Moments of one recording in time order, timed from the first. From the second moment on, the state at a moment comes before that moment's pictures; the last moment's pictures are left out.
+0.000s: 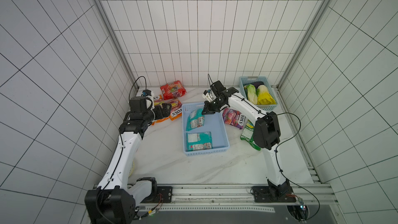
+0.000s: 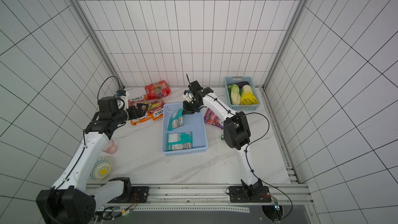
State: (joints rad) left arm 0.04 1.13 1.03 -0.49 0.31 -0.26; right arm 0.67 2.24 2.07 -0.96 -0.53 0.30
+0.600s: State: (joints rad) left arm 0.04 1.15 1.03 -0.49 0.32 -0.26; right arm 0.68 2.33 2.15 -1.00 -0.34 0.33
